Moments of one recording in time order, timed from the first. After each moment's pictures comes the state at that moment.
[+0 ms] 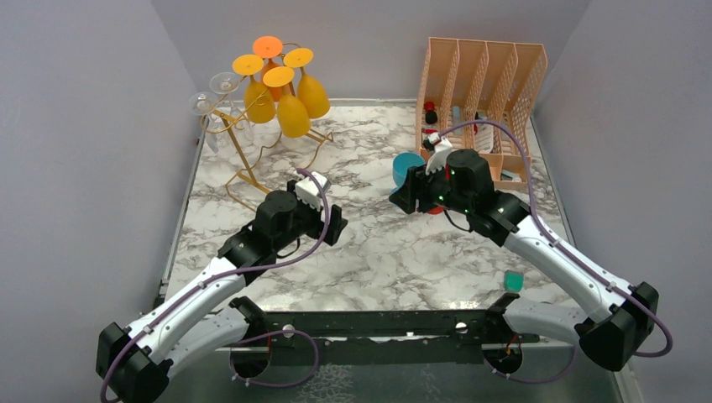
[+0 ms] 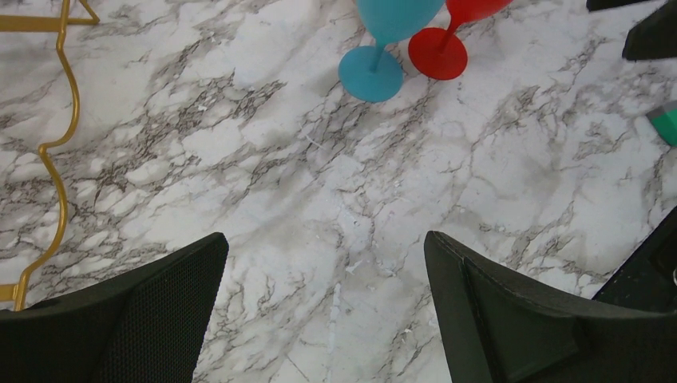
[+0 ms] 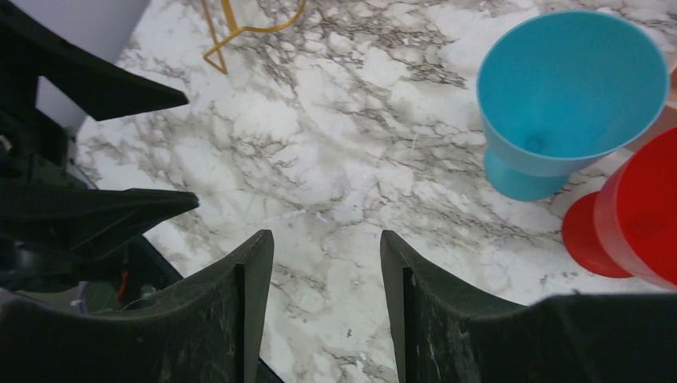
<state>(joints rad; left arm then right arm) -0.68 0.85 0.65 -0.18 0.04 -0.12 0.66 1.09 0.99 -0.34 -0.16 0.35</state>
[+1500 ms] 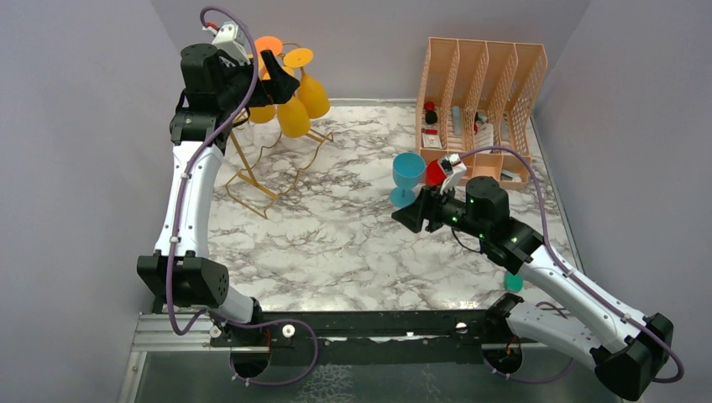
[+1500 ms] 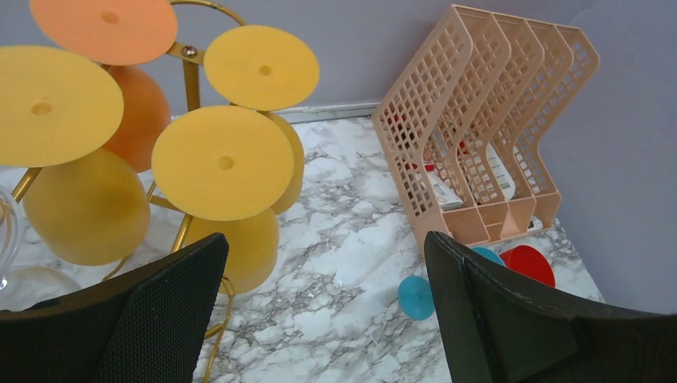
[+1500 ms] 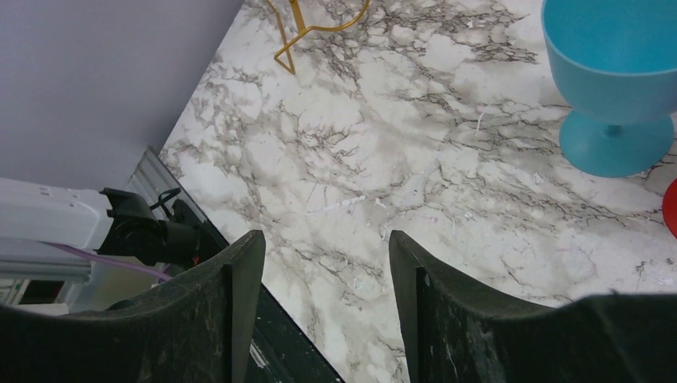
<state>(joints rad) -0.04 1.49 1.75 -0.45 0.45 -0.29 0.66 0.89 0.76 -0.19 -0.22 0.50</state>
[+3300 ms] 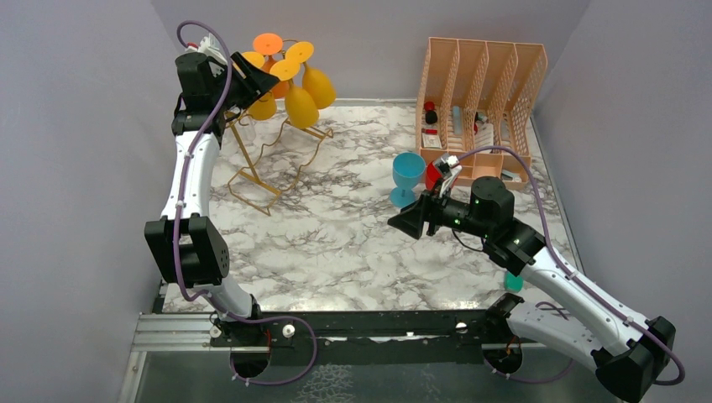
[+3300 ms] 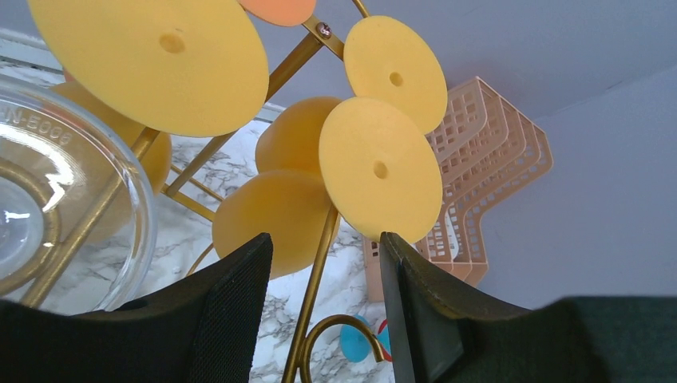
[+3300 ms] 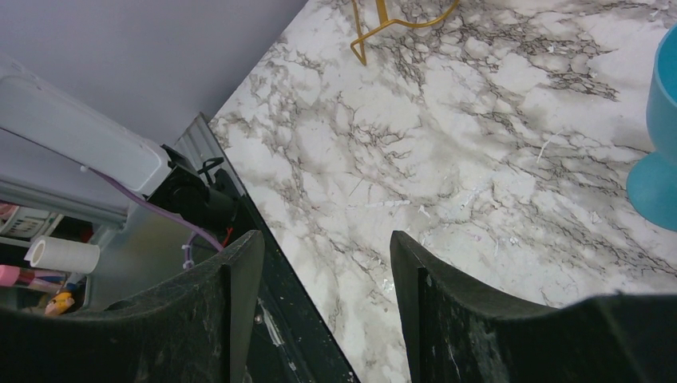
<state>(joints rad) 0.11 1.65 1.64 -0.22 0.54 -0.67 0.66 0.87 0.76 -0.13 -0.41 0.44</state>
